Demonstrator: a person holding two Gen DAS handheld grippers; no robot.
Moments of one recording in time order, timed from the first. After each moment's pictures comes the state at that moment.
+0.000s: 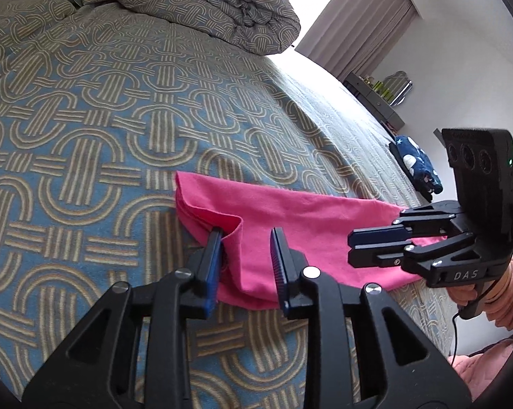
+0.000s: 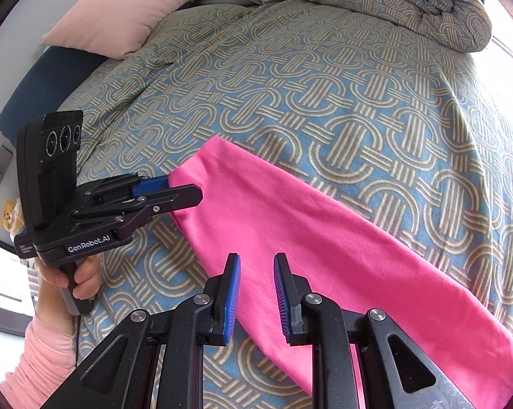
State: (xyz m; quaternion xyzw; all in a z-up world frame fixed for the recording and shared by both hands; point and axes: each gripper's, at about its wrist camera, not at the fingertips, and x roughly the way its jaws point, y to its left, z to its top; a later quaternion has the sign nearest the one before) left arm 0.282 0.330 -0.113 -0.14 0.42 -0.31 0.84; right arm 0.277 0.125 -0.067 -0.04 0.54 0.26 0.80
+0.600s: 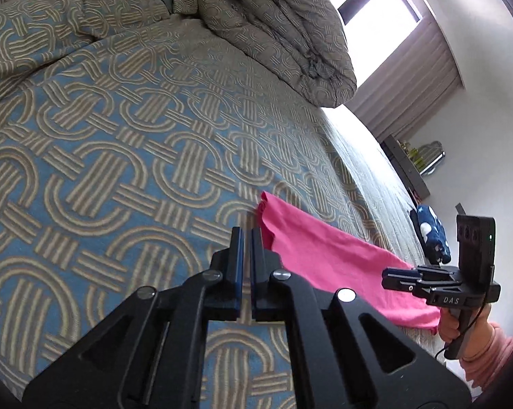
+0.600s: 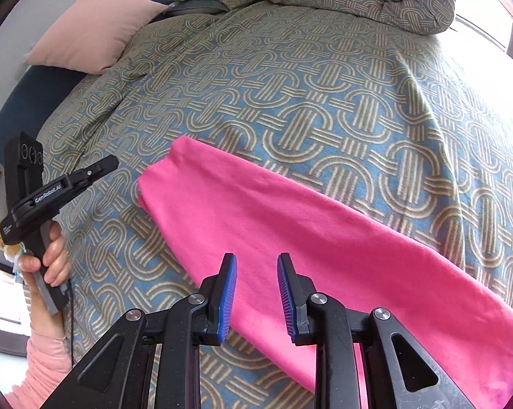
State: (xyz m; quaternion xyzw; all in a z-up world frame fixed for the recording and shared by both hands) left arm 0.256 0.390 -0.109 -0.24 0.40 -0.19 0.86; right arm 0.257 0.084 -0.061 -0.02 0.54 0.22 0.81
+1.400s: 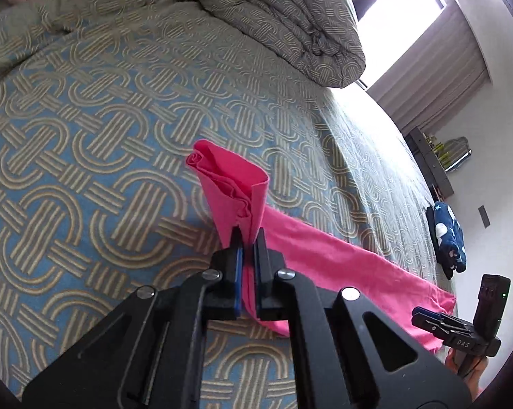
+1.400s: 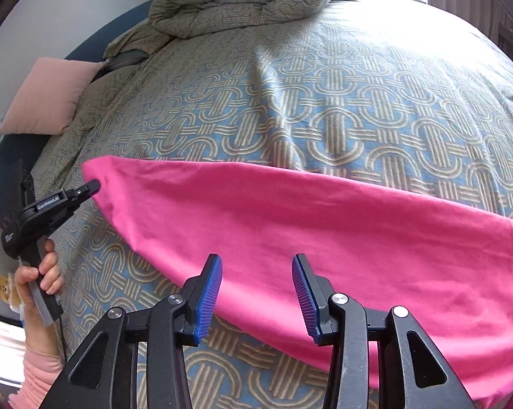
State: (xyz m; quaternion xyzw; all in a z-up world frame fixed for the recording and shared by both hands) left arm 0.251 0.283 -0.076 -0.22 0.43 -0.13 0.86; right arm 0.189 -0.082 -0.046 0.09 0.53 0.11 0.84
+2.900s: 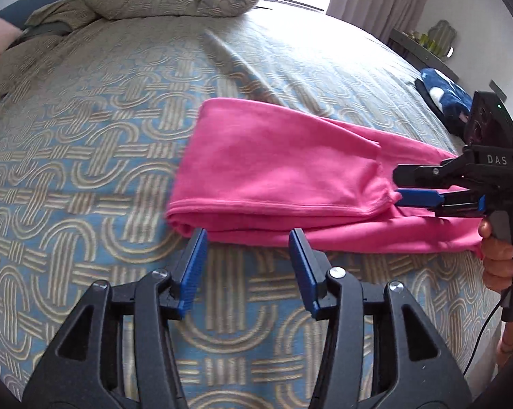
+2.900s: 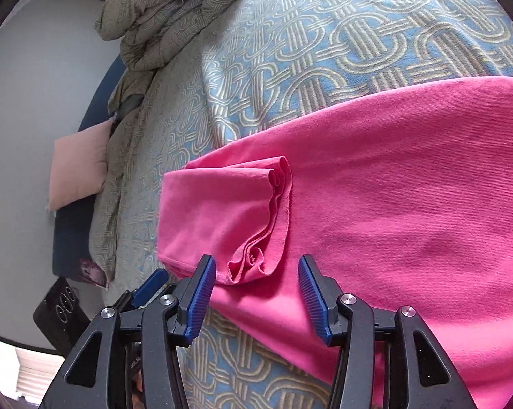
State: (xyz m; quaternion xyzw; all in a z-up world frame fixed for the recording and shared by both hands) left arm 0.149 0.112 -0.093 -0.02 0.47 -0.15 0.87; right arm 0.181 -0.190 -0.093 0.32 0.55 0.19 0.75
